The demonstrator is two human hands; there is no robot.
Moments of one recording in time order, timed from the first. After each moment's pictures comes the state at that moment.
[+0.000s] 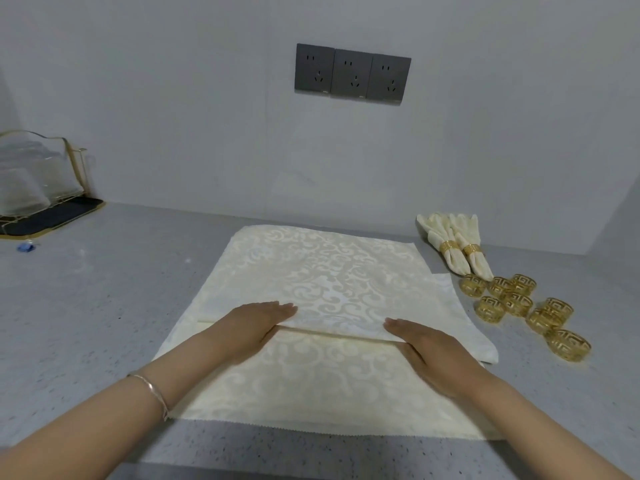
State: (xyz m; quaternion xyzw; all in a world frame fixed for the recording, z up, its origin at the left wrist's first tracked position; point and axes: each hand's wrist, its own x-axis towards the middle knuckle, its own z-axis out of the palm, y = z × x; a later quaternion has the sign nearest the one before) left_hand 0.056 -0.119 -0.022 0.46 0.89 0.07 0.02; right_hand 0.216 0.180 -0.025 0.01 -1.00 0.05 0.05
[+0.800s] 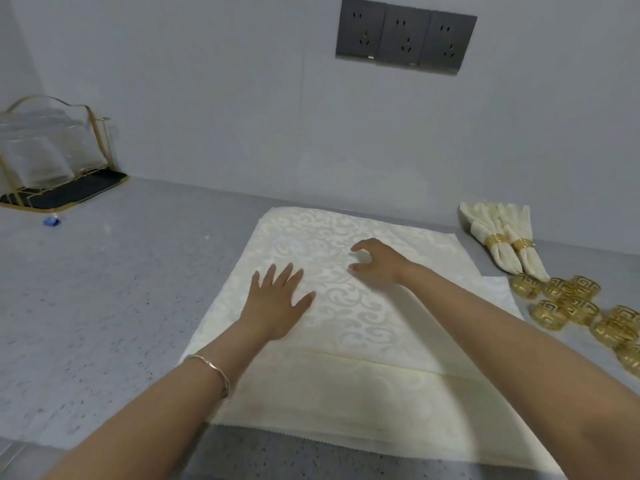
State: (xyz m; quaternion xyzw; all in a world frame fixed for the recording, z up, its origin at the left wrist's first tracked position) left_hand 0.000 -0.107 -0.062 0.25 0.96 0.11 0.01; right_hand 0.013 0.122 0.008 -0.06 -0.98 0.20 -0.02
